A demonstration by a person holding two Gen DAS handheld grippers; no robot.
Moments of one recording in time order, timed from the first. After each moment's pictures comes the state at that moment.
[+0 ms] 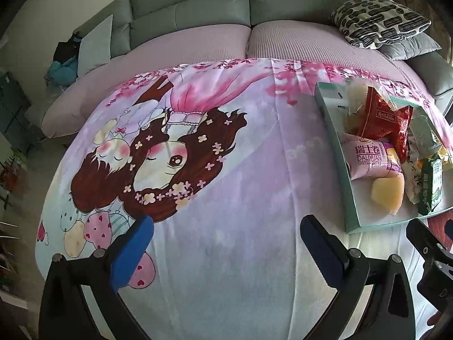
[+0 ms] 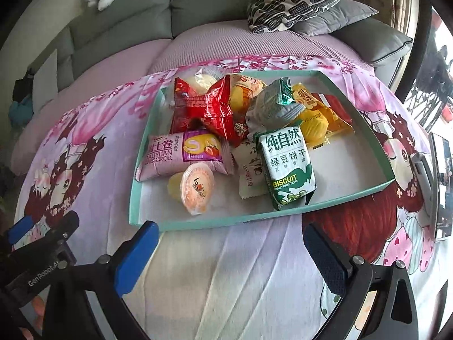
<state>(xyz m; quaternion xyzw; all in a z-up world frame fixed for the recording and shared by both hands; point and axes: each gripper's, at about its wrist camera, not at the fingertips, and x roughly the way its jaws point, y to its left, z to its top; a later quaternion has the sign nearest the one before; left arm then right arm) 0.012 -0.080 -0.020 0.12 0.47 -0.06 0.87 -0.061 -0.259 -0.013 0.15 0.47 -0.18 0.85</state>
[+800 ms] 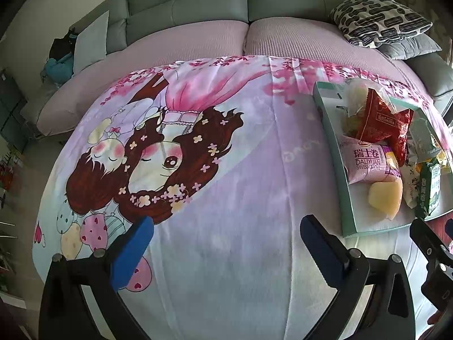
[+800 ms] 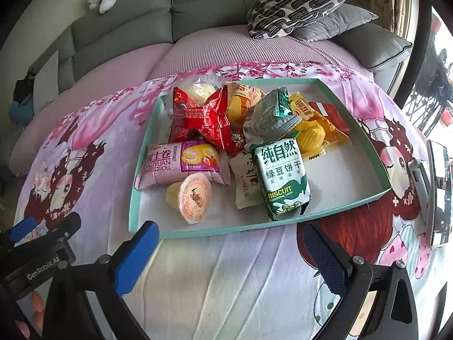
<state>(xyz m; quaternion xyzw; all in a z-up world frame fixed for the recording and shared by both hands) 0.019 -0.084 -0.017 0.11 0.48 -0.07 0.87 -0.059 -0.264 -0.007 0.15 0.46 -0.19 0.85</state>
